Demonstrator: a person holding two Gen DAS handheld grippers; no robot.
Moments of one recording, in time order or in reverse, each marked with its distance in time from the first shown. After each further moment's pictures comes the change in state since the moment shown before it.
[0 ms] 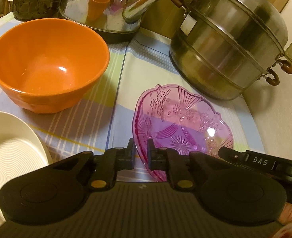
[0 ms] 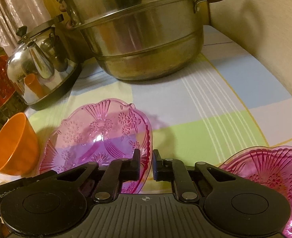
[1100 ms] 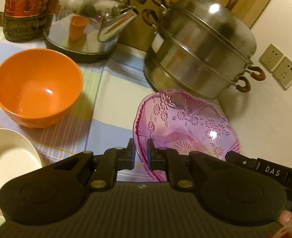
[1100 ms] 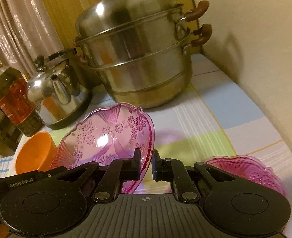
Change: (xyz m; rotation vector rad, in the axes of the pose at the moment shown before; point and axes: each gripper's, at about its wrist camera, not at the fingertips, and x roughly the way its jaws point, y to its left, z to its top) left arm -0.048 -0.034 0.010 0.035 -0.038 -0.083; right arm -0.093 -0.001 0.006 0.009 -0.118 0.014
